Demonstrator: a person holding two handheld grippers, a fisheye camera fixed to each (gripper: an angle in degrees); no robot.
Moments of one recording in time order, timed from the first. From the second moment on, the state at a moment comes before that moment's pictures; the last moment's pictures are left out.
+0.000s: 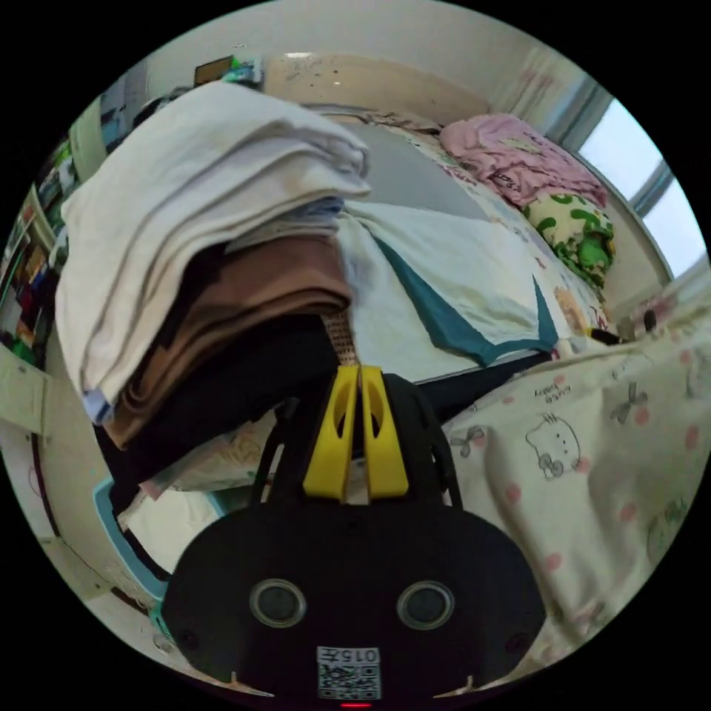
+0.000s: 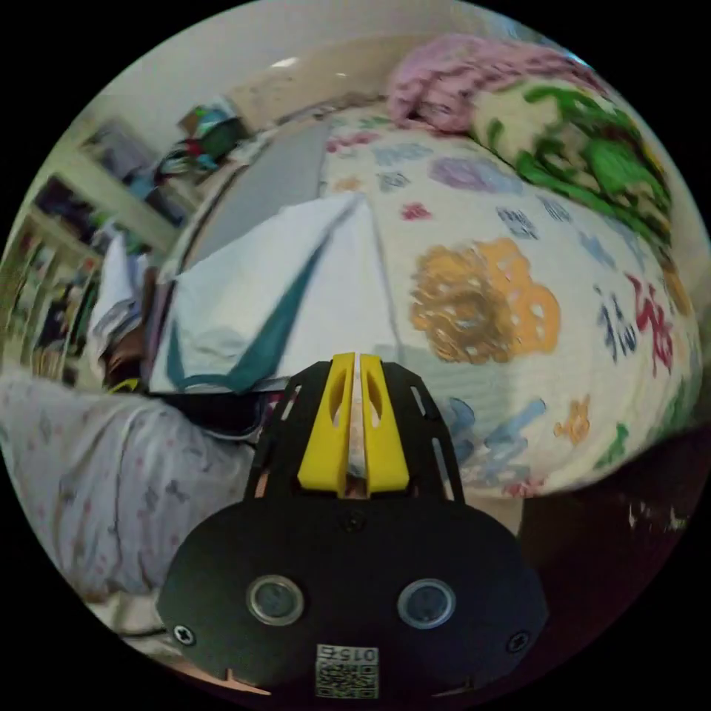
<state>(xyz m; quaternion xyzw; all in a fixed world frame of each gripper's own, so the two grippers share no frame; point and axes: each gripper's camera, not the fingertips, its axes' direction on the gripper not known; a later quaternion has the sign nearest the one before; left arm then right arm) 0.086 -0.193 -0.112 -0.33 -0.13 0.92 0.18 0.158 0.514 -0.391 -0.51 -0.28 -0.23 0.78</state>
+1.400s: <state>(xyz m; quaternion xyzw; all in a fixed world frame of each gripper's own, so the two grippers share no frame) 0.127 0.286 0.049 -0.29 0.16 0.91 0.25 -0.063 0.346 -0.067 -0.31 -0.36 -0.29 0.83</state>
